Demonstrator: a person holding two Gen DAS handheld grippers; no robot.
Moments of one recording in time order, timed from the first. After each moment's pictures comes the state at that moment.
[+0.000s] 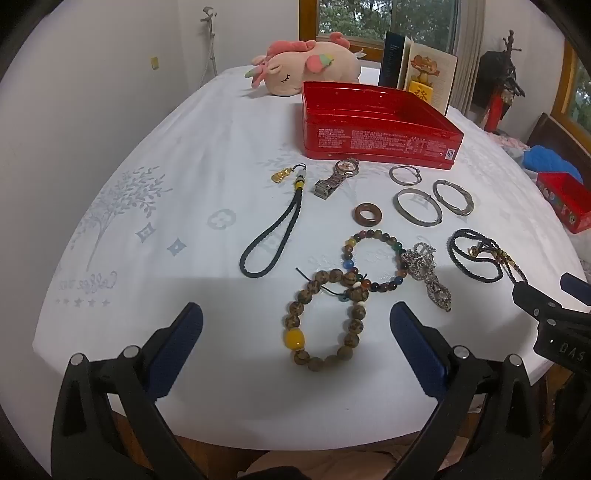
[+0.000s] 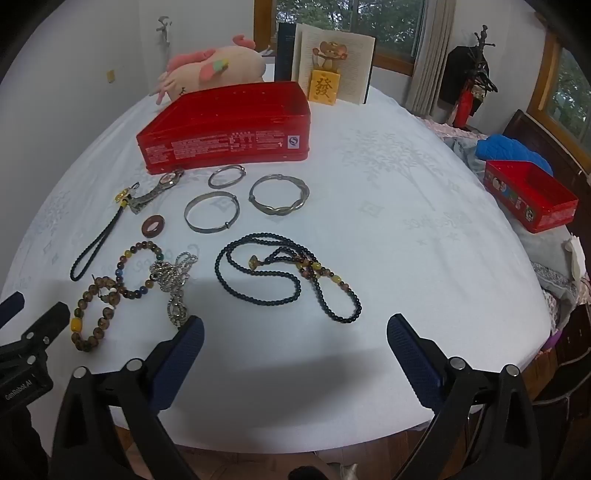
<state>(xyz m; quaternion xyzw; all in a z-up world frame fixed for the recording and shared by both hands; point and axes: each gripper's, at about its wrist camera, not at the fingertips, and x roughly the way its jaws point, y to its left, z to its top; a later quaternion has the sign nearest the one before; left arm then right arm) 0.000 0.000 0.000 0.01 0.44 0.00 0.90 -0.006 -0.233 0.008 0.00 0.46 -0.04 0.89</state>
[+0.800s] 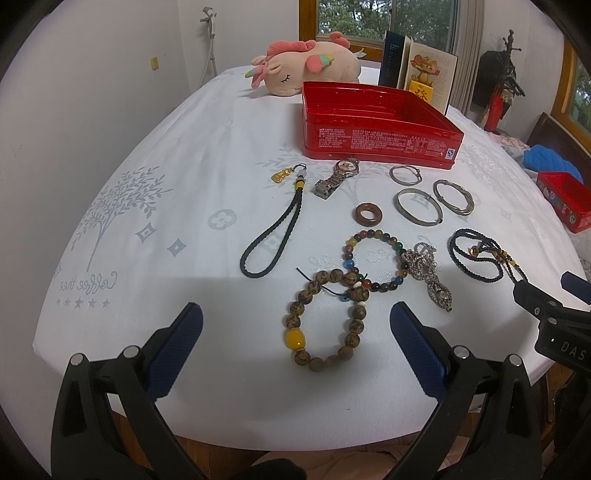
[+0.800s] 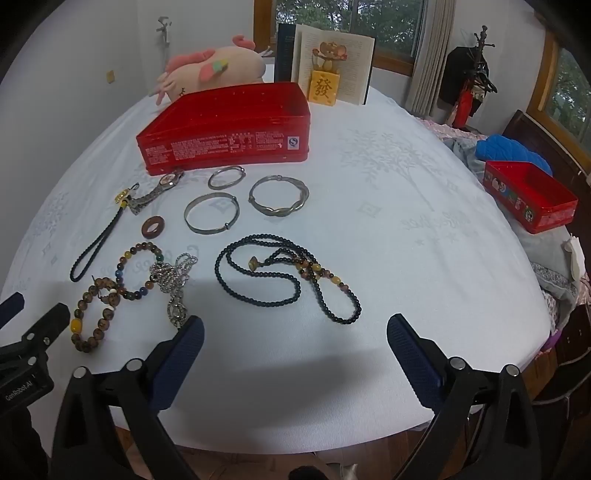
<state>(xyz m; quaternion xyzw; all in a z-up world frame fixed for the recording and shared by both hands) 0.000 0.000 0.000 0.01 0.44 0.00 0.90 -0.005 -0.234 0.009 0.00 0.46 -0.04 0.89</state>
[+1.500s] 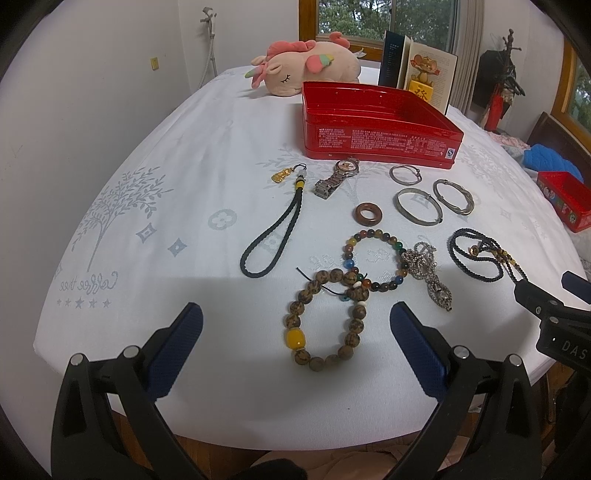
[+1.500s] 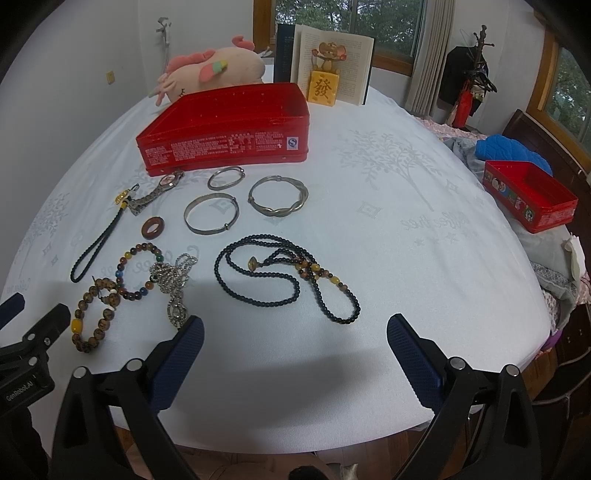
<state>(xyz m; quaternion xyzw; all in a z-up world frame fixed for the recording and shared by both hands) 0.000 0.000 0.000 0.01 0.44 0.00 0.90 -0.006 -0.233 0.009 0.00 0.46 -0.04 0.89</state>
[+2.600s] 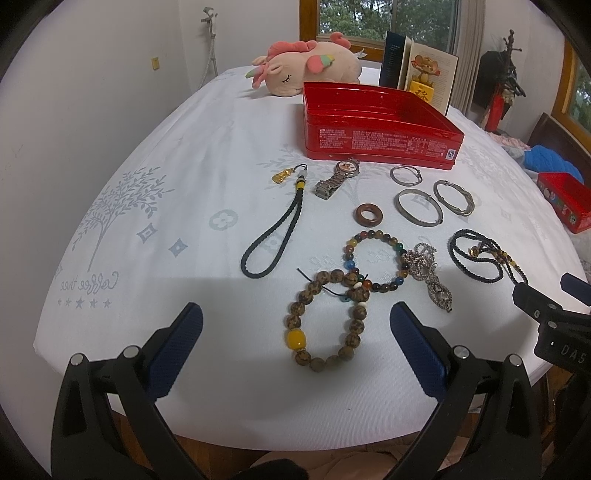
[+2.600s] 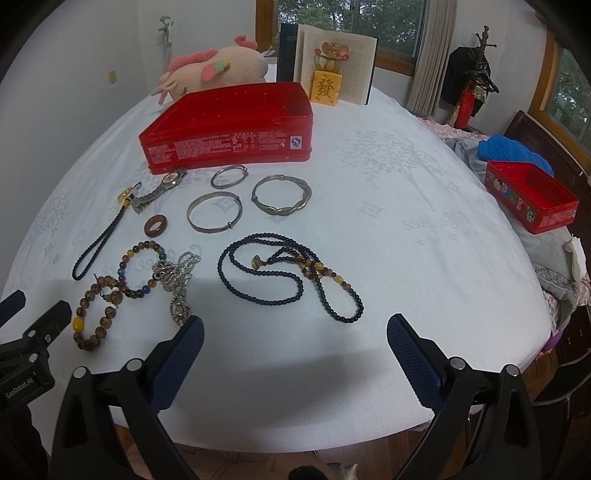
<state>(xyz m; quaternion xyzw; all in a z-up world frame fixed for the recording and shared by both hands) -0.002 0.000 0.000 0.01 0.44 0.00 0.90 -0.006 -0.232 0.010 0.00 0.46 -0.04 0.89</state>
